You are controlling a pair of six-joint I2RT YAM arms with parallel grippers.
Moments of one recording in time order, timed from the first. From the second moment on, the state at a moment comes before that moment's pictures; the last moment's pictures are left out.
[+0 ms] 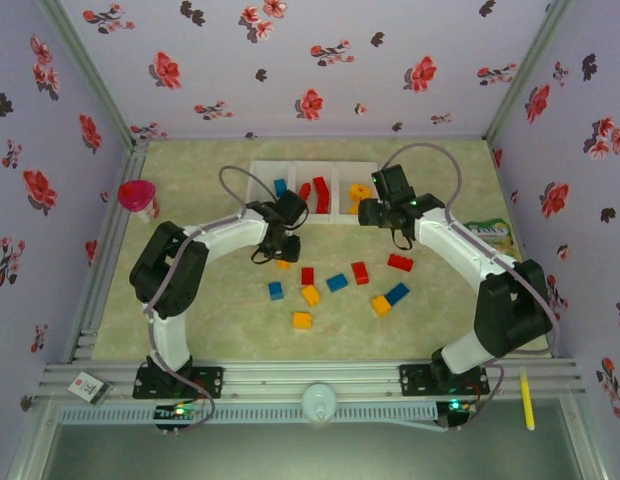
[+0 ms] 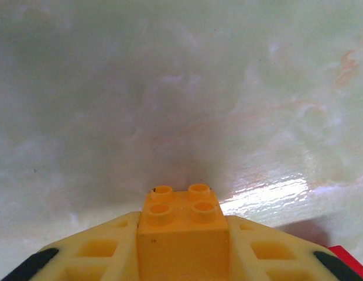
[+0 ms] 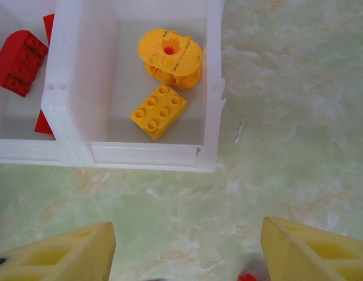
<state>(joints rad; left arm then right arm) -0.70 1.90 1.30 -0.70 -0.04 -0.44 0.45 1.51 1.14 -0.57 0.15 0.36</state>
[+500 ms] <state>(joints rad) -0.70 1.91 1.52 -0.78 -0.05 -0.42 0.45 1.44 1.08 -0.56 0.15 0.36</state>
